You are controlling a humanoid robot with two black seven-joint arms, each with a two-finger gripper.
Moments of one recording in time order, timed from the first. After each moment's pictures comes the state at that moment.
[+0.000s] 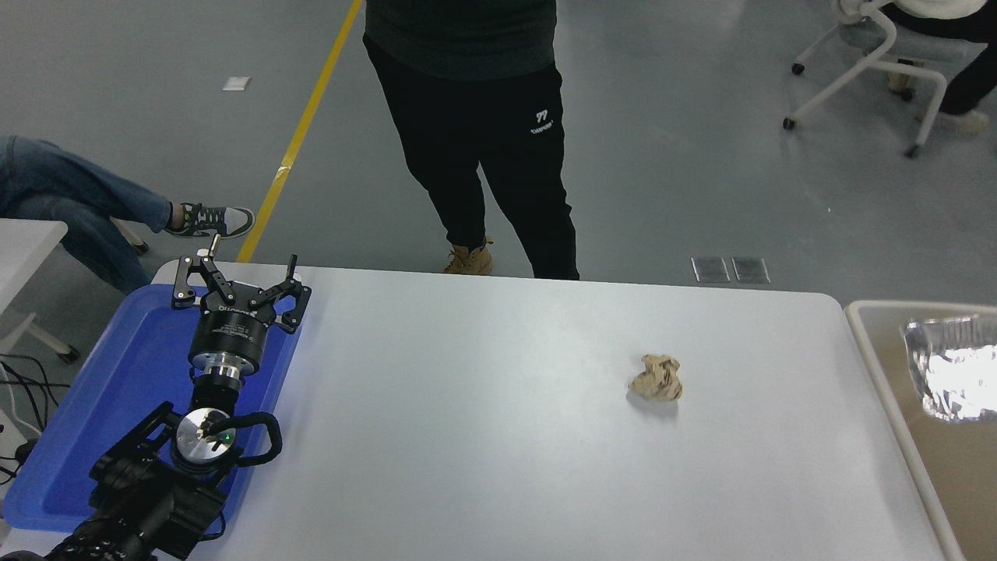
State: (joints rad) left arm -0.50 0.13 -1.12 -0.54 -0.09 -0.62 -0.36; right arm 1.02 -0.91 -0.70 0.42 -1.21 0.23 0.30
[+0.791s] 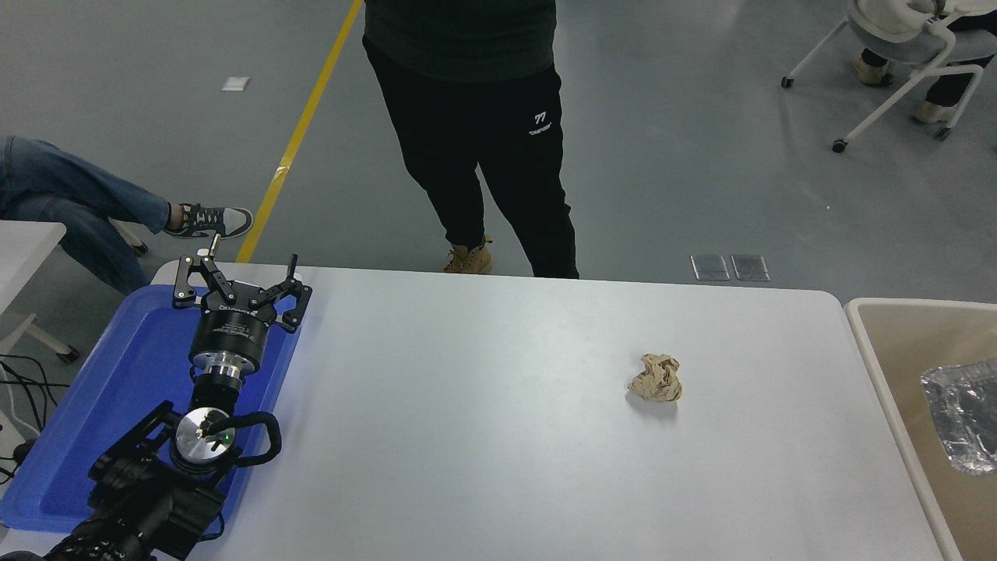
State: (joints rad) left arm -0.50 0.13 -1.12 -0.54 -0.09 -0.62 -0.36; right arm 0.73 -0.75 -0.67 0.21 -1.14 -0.13 0.15
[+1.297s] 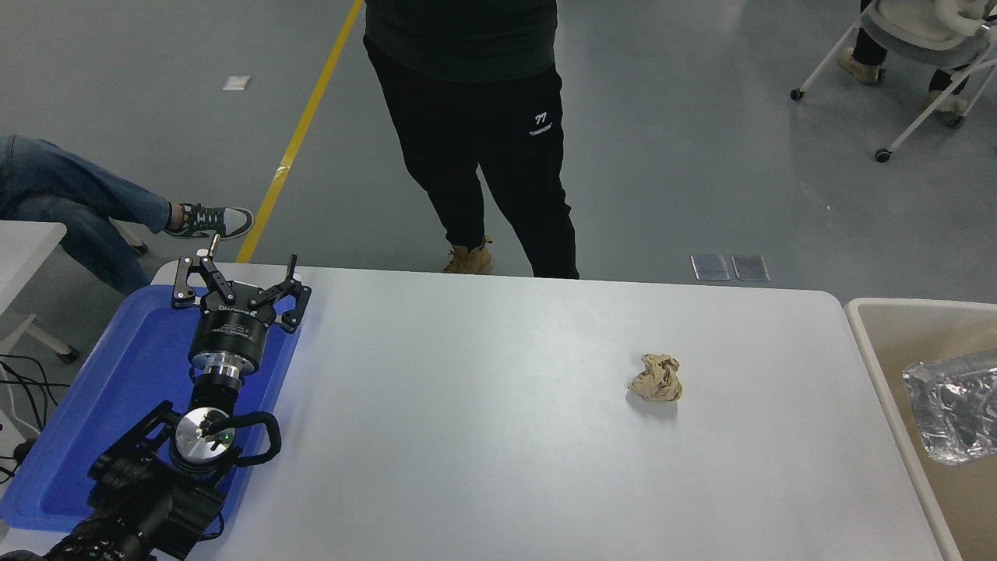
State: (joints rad) left arm -0.50 0.13 -1.12 -0.54 -0.09 -0.62 -0.36; right arm 0.72 -0.72 -0.65 0.20 -1.11 -0.13 0.13
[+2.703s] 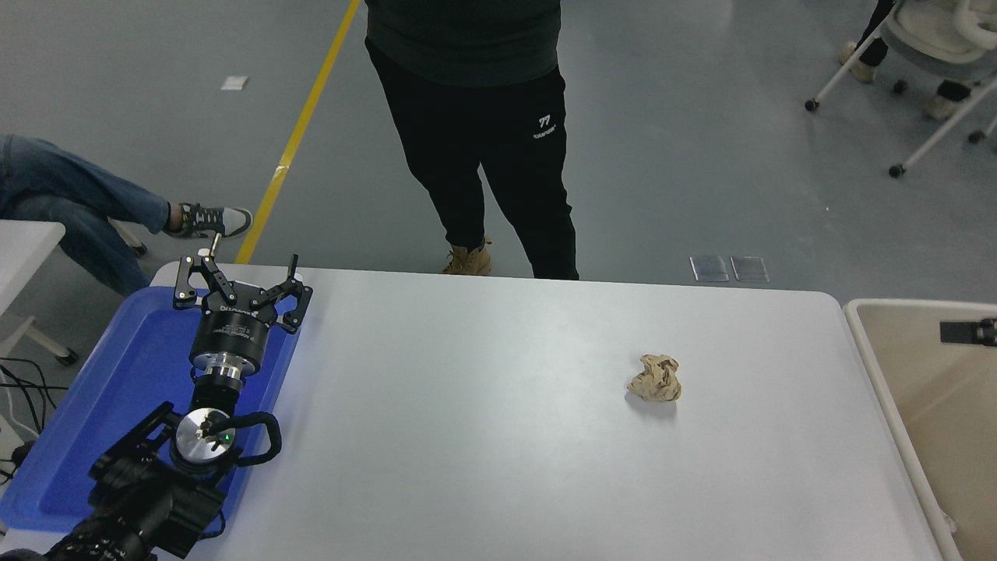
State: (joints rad) left arm -0.50 0.13 -1.12 -0.54 -0.09 -0.62 -0.36; right arm 1.34 -0.92 -0.76 0.88 -1.06 0.23 0.13
